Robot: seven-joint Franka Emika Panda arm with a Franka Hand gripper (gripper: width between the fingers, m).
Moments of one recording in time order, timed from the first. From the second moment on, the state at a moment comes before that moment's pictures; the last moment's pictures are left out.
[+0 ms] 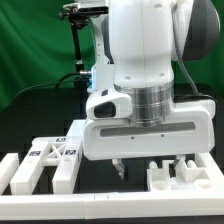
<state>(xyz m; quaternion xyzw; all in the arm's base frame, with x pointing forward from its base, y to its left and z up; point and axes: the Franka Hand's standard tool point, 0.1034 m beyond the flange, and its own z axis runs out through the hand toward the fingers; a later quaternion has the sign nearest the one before) 0.614 0.039 0.025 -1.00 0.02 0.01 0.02</state>
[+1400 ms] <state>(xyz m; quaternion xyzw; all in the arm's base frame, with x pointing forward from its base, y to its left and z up) 0.490 0.058 0.043 -0.94 0.03 0.35 0.02</state>
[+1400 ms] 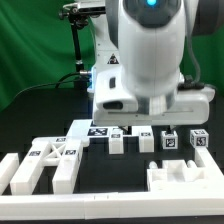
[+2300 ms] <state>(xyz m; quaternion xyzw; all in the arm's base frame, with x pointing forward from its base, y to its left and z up) 0.465 0.062 0.018 -0.91 0.03 0.40 0.01</state>
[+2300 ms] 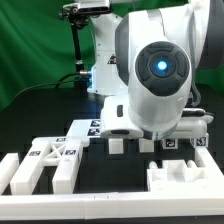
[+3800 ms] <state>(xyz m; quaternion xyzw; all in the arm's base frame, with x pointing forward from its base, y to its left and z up) 0.501 0.067 0.062 -0.92 0.01 0.39 0.02</state>
